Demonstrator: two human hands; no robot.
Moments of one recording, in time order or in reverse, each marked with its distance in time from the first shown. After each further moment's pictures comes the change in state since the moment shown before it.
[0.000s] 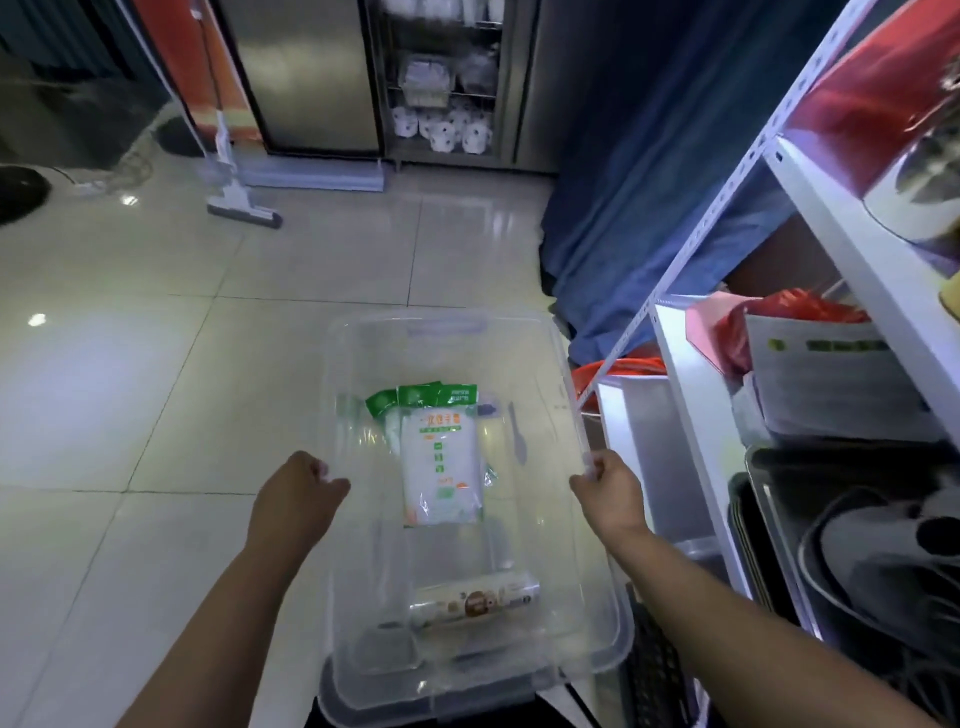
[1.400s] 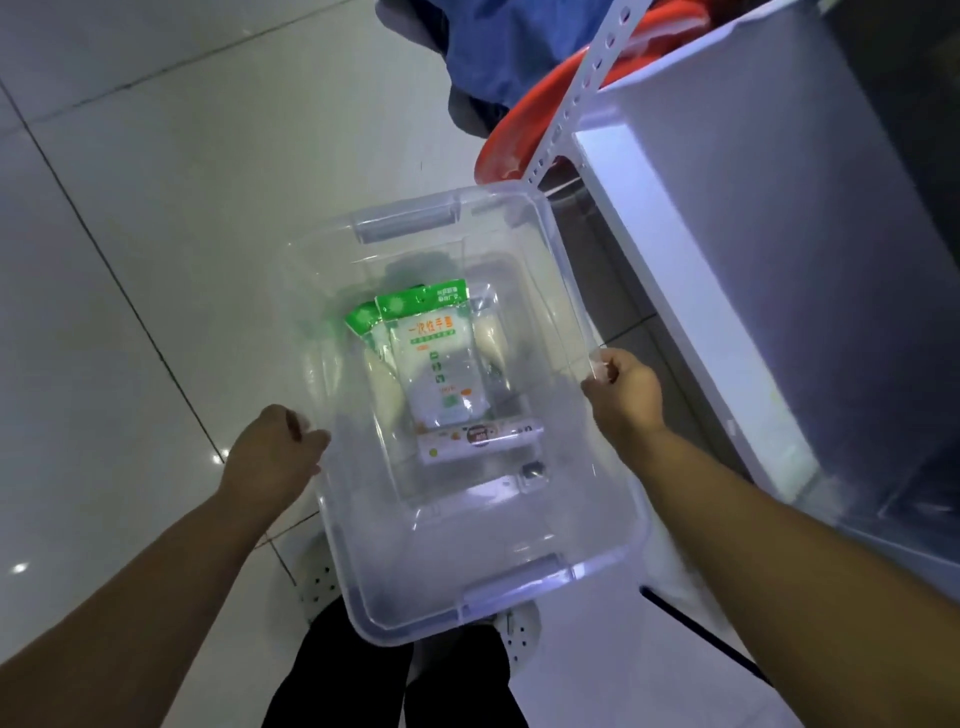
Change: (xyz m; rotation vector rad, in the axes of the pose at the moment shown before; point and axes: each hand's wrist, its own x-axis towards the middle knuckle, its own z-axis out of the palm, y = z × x) left_hand 0.440 -0.064 0.499 0.269 -0.595 0.109; right_hand 0.393 0.316 0.255 0.140 0.228 0.556
